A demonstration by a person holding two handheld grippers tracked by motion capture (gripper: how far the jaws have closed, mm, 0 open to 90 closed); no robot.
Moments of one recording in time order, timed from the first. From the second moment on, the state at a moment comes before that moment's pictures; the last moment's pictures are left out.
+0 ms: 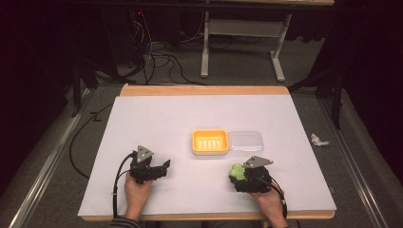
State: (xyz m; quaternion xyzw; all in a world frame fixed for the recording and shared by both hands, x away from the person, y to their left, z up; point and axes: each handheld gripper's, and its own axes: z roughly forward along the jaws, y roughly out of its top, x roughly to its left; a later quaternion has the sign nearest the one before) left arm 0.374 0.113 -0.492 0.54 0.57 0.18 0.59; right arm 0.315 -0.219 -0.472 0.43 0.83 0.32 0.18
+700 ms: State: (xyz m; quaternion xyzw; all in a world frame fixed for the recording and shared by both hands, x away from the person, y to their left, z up) left arm 0.374 0.113 -0.492 0.54 0.57 0.18 0.59; right arm 0.307 -0.227 -0.454 0.42 0.81 0.36 0.21
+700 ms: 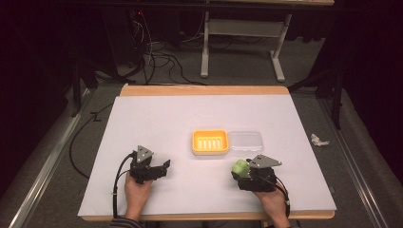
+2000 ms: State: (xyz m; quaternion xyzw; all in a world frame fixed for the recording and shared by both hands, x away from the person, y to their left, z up) left arm 0.374 0.114 -0.491 0.54 0.57 0.18 0.59; right arm 0.340 -0.213 -0.391 0.38 0.81 0.41 0.19
